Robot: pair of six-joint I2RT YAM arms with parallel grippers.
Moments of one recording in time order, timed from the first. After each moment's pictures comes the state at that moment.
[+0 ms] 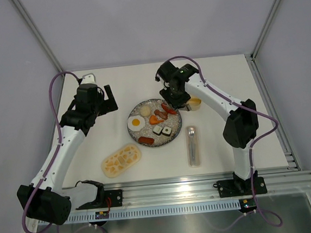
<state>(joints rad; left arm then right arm) -0.28 1.17 1.13 -0.61 -0.24 -0.37 0.64 1.97 1.92 -1.19 0.12 0.05</state>
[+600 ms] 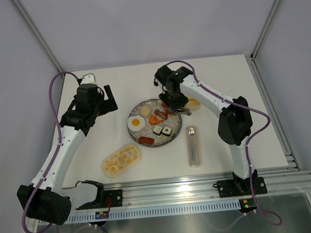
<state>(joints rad) -0.28 1.17 1.13 -0.61 -0.24 -0.37 0.64 2.05 1.92 -1.19 0.11 0.03</state>
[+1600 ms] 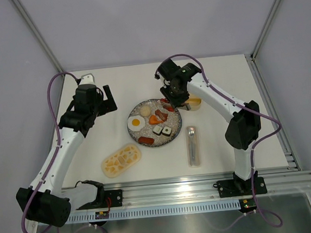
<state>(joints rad) -0.28 1.15 1.13 -0.62 -0.25 -0.37 0.65 1.95 1.93 -1.17 0.09 0.05</state>
